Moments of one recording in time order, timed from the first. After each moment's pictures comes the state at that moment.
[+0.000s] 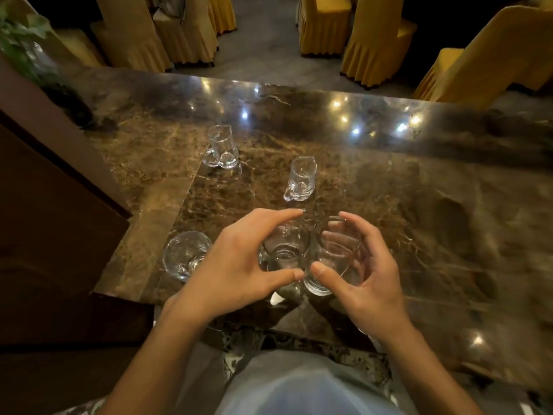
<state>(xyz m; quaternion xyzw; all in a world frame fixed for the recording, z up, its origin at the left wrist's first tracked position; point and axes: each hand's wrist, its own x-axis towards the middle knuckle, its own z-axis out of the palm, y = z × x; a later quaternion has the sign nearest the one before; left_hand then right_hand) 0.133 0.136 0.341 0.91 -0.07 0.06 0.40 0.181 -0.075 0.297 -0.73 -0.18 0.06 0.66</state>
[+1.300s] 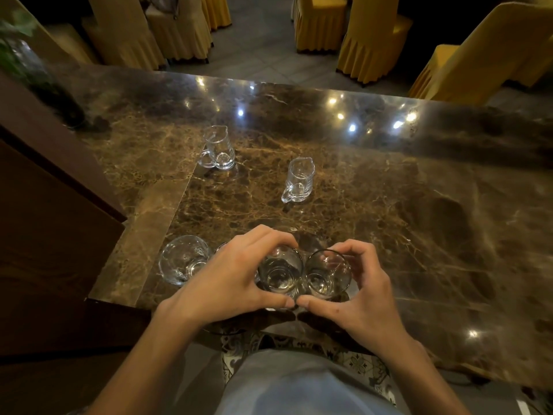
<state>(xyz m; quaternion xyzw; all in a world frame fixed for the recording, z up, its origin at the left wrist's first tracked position) 0.135 0.150 0.320 0.93 -0.13 -0.03 0.35 0.179 -0.084 0.282 -0.80 -0.22 0.06 0.56</state>
